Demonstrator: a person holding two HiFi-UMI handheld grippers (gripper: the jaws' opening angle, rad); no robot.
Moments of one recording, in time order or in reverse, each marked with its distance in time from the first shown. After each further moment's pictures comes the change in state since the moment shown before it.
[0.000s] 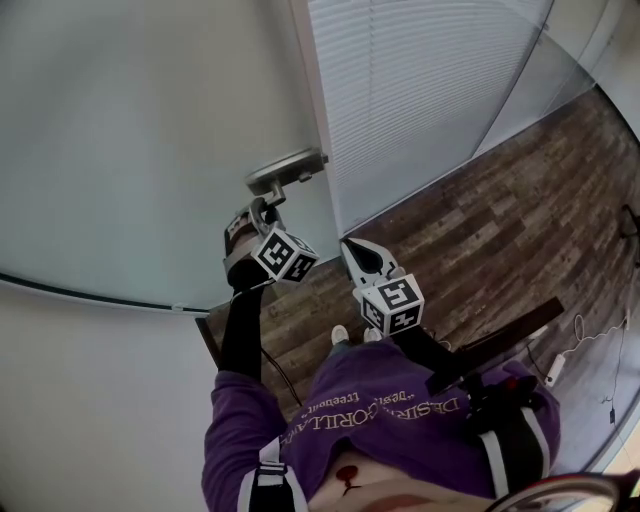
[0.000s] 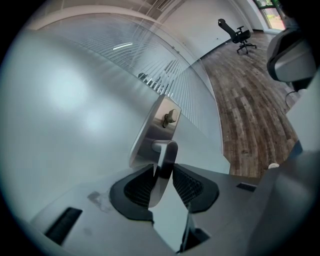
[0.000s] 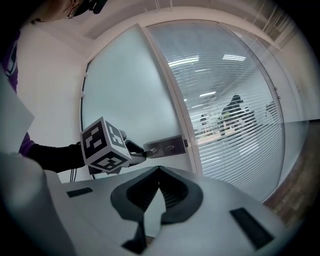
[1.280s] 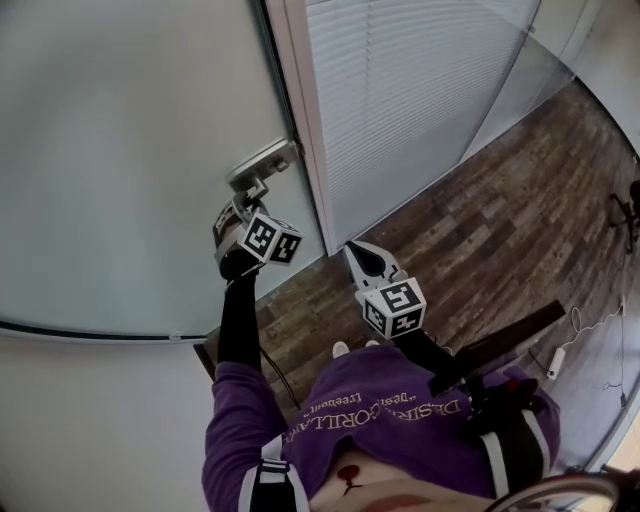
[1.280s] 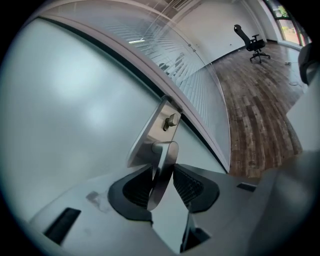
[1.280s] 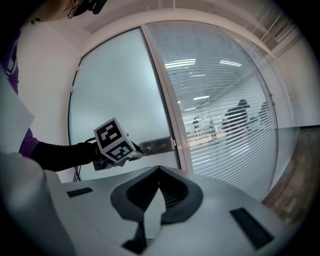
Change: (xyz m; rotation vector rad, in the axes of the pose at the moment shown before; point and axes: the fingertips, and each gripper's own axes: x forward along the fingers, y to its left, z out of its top) left arm 0.103 0.039 0.001 -0.132 -0.016 -0.010; right arm 0.049 -0.037 -0.006 -0.020 -0.013 -0.108
